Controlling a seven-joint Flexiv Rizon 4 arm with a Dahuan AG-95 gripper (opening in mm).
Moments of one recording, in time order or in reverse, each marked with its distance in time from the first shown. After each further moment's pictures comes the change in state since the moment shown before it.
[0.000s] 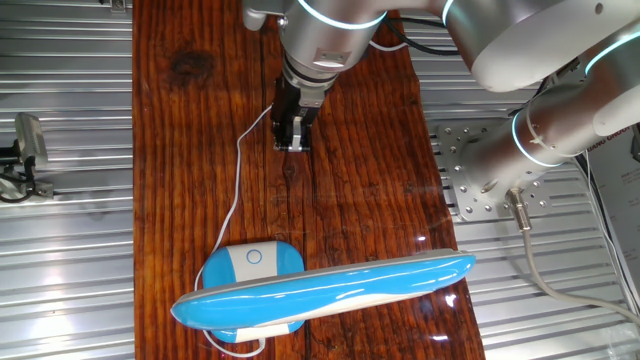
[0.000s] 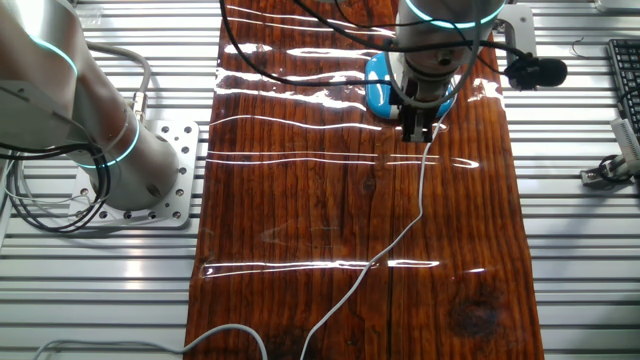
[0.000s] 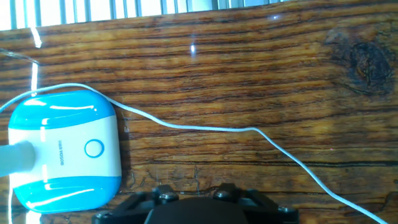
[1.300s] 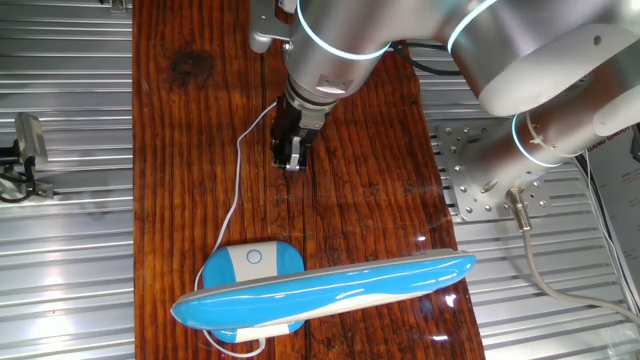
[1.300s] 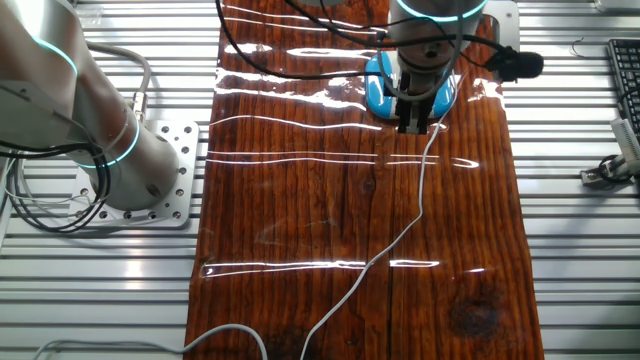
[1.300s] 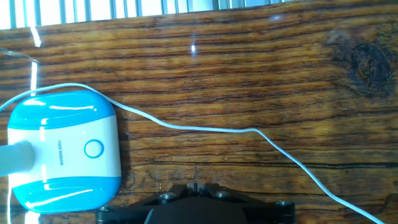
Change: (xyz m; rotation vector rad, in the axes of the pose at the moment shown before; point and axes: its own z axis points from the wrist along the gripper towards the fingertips) arm -0.001 0.026 0.017 -0.006 -0.038 0.061
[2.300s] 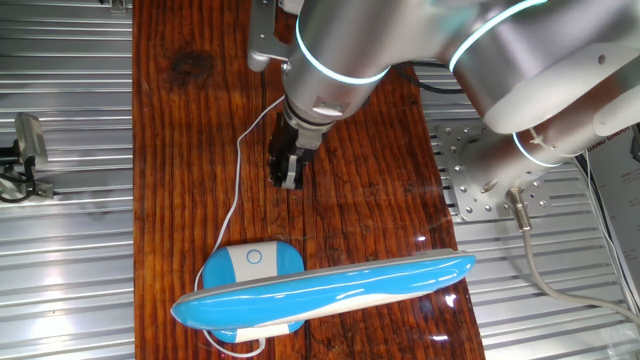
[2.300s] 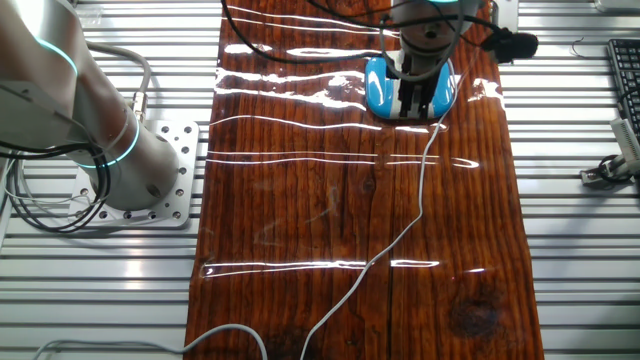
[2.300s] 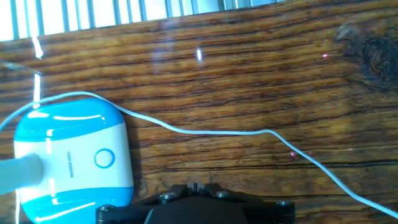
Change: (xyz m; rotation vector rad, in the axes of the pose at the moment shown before) arm -0.003 0.025 0.004 0.007 -0.006 0.038
